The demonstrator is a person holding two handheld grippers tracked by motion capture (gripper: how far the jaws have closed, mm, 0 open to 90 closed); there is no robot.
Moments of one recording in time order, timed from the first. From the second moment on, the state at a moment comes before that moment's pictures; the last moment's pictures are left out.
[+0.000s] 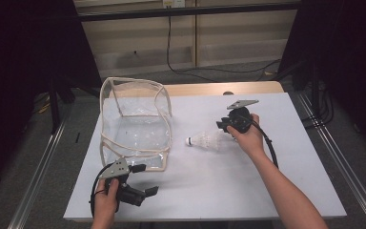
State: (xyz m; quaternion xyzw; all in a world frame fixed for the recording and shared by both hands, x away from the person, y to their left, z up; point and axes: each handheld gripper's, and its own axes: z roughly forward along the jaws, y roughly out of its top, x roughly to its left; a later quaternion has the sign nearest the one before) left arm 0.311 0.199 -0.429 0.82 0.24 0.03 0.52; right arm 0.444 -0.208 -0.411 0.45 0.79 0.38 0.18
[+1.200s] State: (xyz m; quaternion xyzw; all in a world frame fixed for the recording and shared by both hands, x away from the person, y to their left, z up) left arm 0.310 0.198 -0.428 0.82 0.25 0.04 0.52; right arm 0.407 -0.254 -0.393 0.43 0.81 0.37 0.16
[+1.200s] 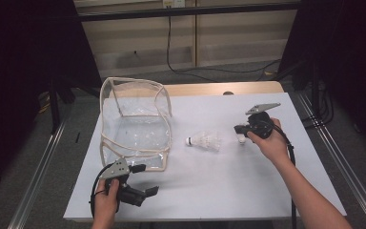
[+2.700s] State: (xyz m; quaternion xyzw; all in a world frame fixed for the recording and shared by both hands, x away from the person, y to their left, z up) left arm 0.309 0.194 -0.427 0.82 0.24 0.04 0.52; right arm 0.364 -0.317 -0.423 0.47 0.76 0.42 0.13
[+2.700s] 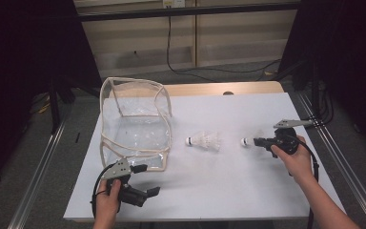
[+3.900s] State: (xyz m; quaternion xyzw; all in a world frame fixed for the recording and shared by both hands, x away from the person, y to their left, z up) left arm 0.309 0.194 -0.427 0.82 0.24 0.04 0.52; right arm 0.372 -0.269 -0.416 0.43 0.76 0.47 0.11
